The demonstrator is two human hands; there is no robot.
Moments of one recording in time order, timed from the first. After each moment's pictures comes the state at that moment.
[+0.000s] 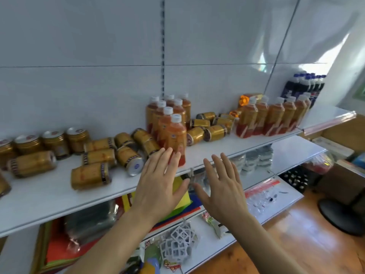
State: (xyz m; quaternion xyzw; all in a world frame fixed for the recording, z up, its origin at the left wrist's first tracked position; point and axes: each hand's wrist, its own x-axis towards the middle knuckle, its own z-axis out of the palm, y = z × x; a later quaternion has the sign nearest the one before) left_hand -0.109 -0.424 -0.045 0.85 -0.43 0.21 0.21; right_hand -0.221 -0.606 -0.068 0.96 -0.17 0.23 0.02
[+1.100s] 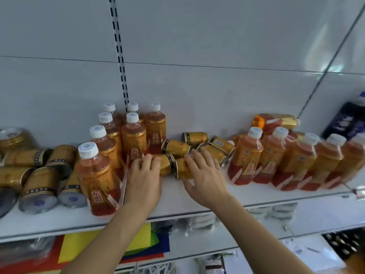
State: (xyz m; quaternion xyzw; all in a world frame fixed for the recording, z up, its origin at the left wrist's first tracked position) left_hand 0.008 -0.678 -0.078 0.97 -0.18 0.15 0.11; right_hand -0.031 -0.885 -0.082 0.99 0.04 0.16 -0.01
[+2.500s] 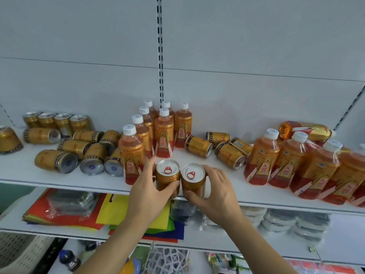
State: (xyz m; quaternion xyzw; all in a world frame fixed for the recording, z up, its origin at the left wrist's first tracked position) left_hand -0.106 -0.647 -0.068 0.88 -0.03 0.19 0.43; right_hand -0.103 -0.868 -0.088 0.90 0.13 0.25 -0.32
